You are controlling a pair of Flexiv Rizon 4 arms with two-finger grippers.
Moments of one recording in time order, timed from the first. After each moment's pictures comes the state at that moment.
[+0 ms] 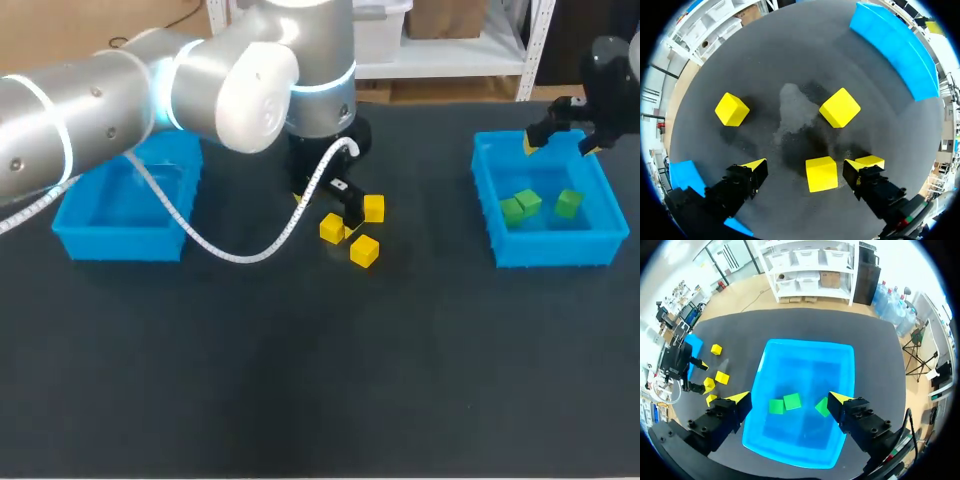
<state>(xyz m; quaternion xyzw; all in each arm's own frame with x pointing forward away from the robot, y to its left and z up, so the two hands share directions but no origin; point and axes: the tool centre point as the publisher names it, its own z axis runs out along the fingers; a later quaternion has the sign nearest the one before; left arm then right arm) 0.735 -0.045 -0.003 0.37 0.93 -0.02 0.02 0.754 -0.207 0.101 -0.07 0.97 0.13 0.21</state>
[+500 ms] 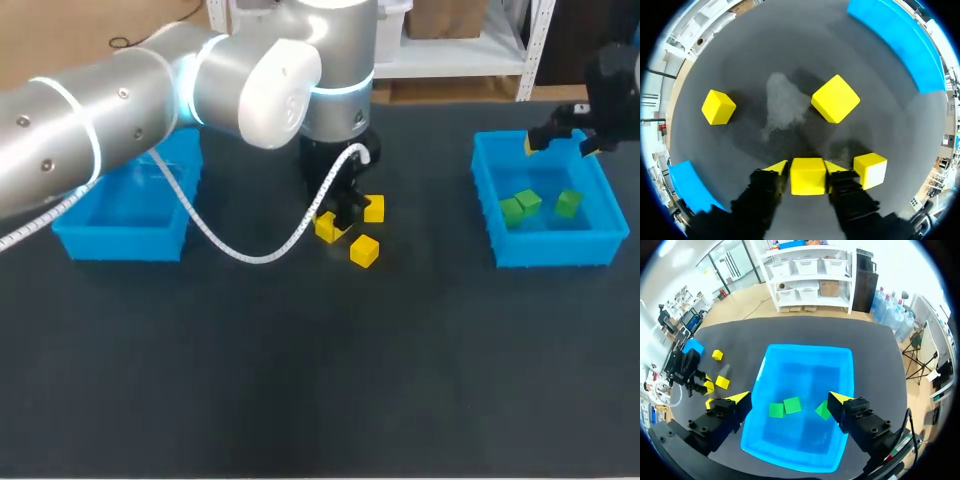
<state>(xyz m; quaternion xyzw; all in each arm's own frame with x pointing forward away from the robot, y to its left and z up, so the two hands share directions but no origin) 0.724 -0.046 -0.014 0.38 0.92 0.00 -0.03 0.754 -0.208 0.101 -0.06 0.96 0.13 0.25</state>
